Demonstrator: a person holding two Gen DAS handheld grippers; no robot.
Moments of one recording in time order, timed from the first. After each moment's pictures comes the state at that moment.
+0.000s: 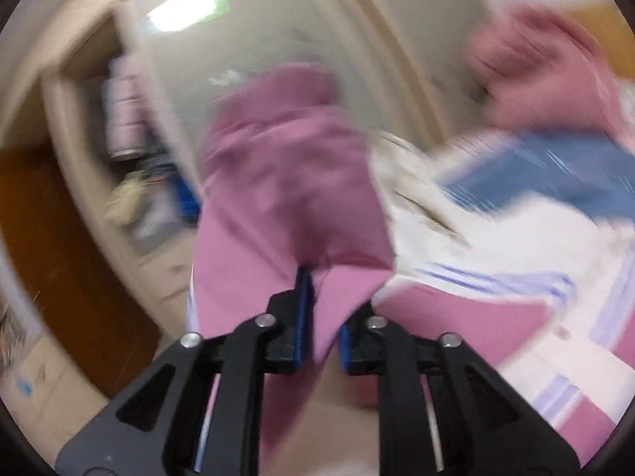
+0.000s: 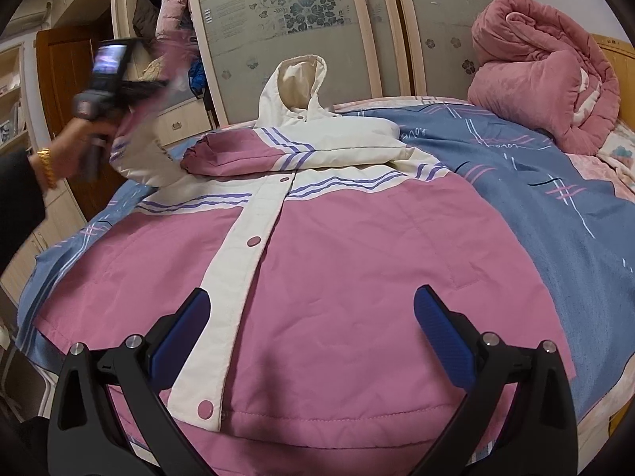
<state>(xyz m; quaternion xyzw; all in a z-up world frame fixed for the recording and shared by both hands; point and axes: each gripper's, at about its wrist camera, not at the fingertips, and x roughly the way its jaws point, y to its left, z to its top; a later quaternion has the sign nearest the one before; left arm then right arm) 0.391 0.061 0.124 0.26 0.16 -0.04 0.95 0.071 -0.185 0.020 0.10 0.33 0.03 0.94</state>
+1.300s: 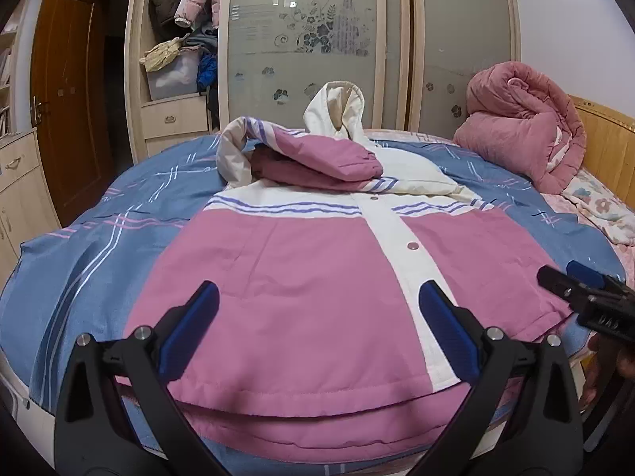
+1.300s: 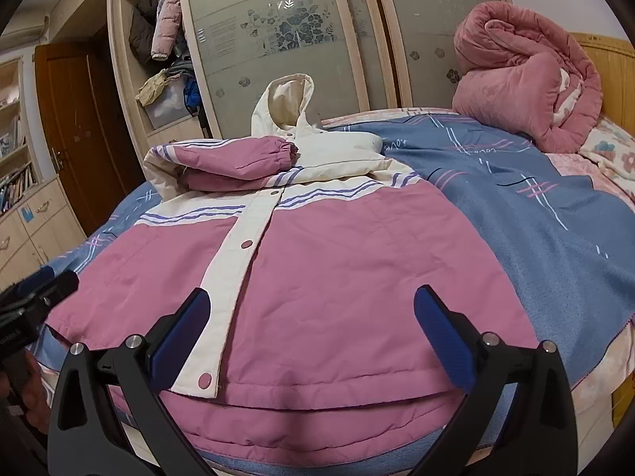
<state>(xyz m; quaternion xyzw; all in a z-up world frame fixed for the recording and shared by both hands) 0.041 0.066 0.051 0.00 0.25 -0.04 0.97 0.033 -0.198 0.033 0.11 0.30 0.01 0.95</state>
